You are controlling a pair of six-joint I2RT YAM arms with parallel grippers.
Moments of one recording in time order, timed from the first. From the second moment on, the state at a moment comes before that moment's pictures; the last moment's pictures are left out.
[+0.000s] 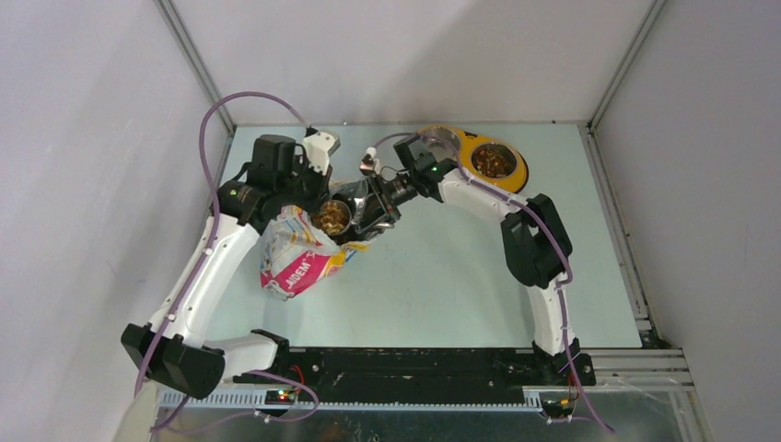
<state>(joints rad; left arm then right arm) -0.34 1.21 1.33 -0.80 0.20 0.14 0.66 2.11 1.70 -0.35 -1.24 0.71</state>
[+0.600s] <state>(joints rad) -0.32 1.14 1.36 -0.86 0.31 0.18 0.58 1.96 1.54 -0.30 -1.23 0.78</state>
